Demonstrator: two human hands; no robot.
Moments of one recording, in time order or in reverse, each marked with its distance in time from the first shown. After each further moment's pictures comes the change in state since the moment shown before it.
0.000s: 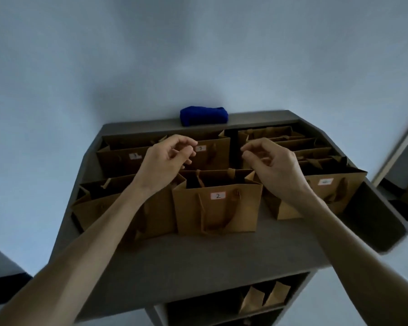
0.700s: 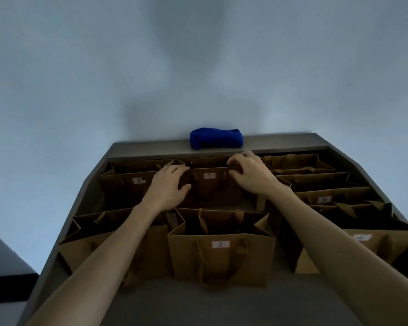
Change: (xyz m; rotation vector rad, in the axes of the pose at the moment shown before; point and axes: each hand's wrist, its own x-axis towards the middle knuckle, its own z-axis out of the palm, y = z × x) left_hand 0.073 -0.093 0.028 0.615 -0.109 -0.235; right_hand 0.140 0.096 0.065 -0.363 -0.405 0.051
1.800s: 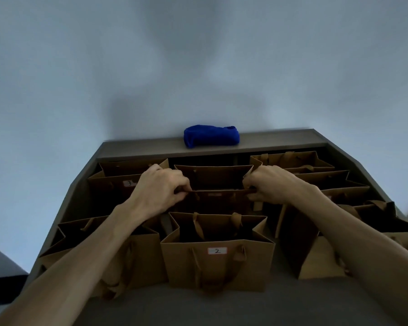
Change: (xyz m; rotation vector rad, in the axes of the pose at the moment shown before) left_hand -0.006 0.008 -0.027 0.200 0.071 0.433; right_hand -0.019 0.022 -0.032 -0.460 -0.343 -0.272
